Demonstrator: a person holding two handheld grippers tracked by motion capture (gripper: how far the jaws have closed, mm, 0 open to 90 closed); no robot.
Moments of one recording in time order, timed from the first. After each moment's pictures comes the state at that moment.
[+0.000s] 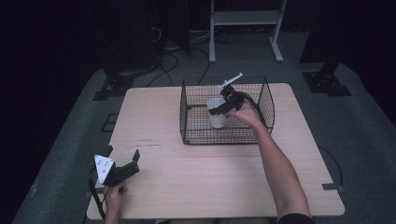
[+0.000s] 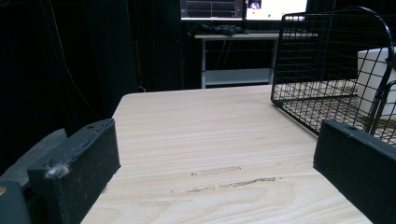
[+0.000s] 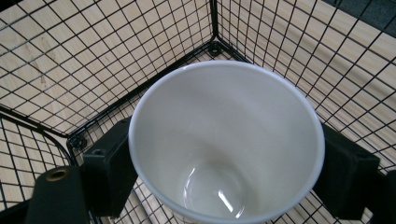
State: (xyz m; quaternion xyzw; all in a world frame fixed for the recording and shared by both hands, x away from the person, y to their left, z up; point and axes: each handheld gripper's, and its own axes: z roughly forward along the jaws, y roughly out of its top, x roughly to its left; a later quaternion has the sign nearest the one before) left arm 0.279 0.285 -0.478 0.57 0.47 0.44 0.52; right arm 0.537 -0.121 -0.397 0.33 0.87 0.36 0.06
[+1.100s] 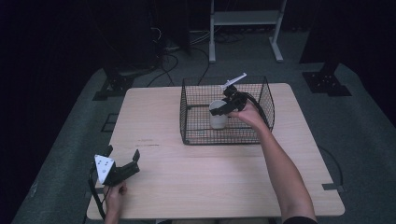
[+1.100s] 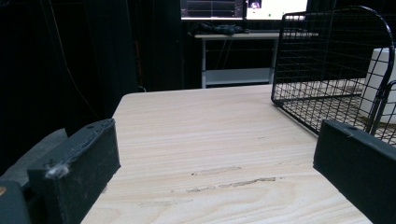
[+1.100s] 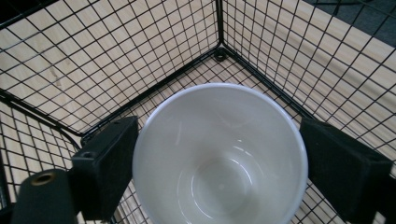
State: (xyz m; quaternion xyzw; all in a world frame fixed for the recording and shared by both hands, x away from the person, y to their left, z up) left arm 0.280 0.285 -0.478 0.57 0.47 0.44 0.52; right arm 0.528 -0.128 -0.391 0.33 0.86 0.38 0.06
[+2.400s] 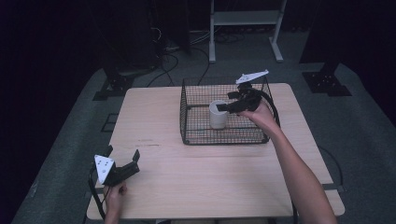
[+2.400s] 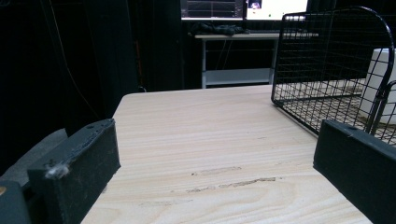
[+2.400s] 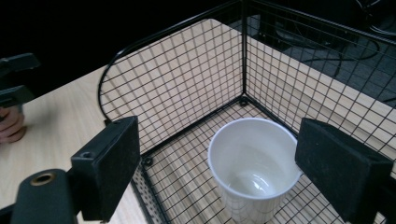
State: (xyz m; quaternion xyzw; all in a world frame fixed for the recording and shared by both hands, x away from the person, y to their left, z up) left arm 0.279 0.285 -0.478 0.57 0.47 0.44 0.52; right arm 0.478 -0.161 -0.340 0.30 0.82 0.48 0.07
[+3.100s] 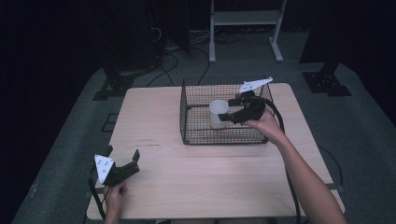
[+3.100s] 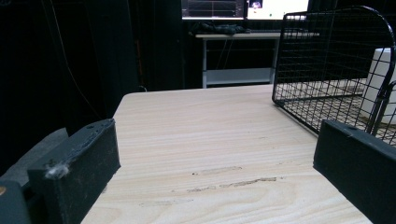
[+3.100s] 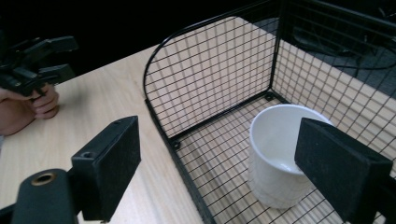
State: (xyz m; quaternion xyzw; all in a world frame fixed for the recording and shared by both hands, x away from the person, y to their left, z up) left arm 0.280 0.285 -0.478 0.57 0.47 0.44 0.52; right arm 0.443 -0.164 -0.337 0.26 0.83 0.48 0.06
